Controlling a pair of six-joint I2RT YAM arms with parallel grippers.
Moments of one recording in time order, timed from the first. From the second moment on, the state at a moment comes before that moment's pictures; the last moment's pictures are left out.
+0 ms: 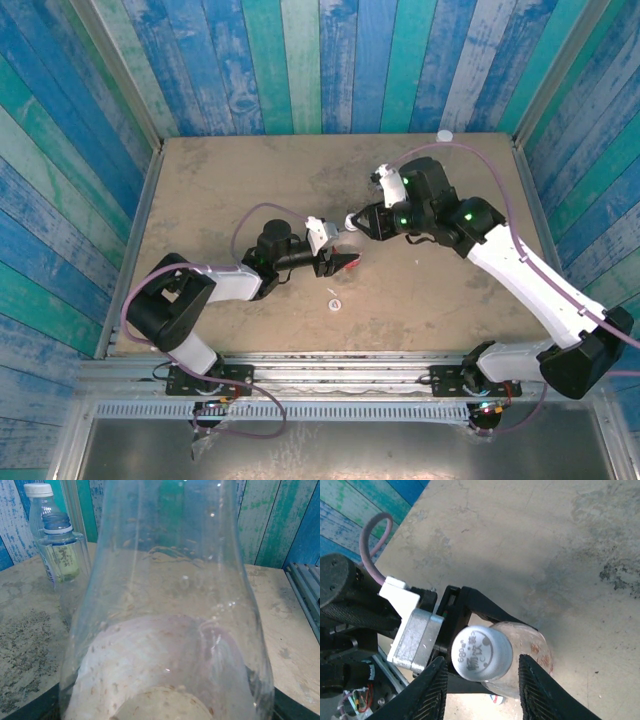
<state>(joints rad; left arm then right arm) -0.63 1.59 0.56 0.87 0.63 0.10 0.65 1.30 1.33 -0.73 -0.27 0.32</state>
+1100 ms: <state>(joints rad) -0.63 1.59 0.56 0.86 0.63 0.10 0.62 1.26 1.27 -0.72 -0.34 0.34</state>
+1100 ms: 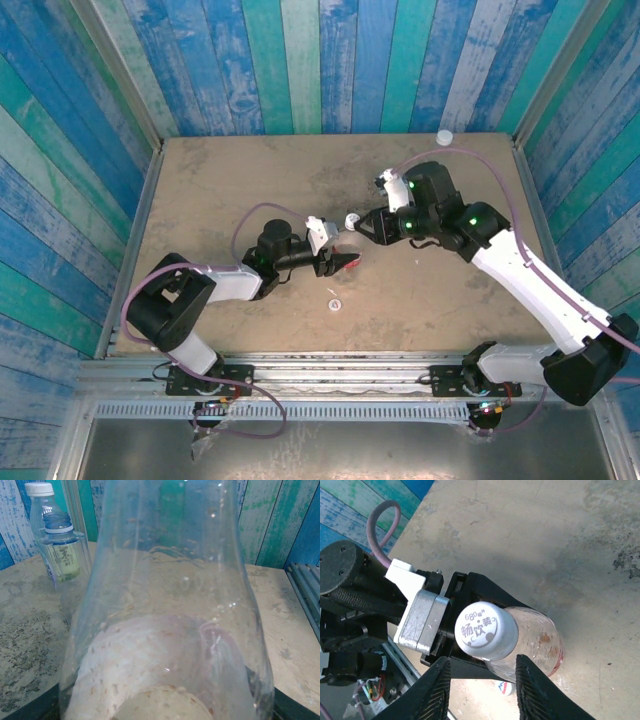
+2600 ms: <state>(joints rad) -0.63 1.60 0.57 0.86 0.63 0.08 0.58 1.37 1.36 -0.69 -0.40 0.27</state>
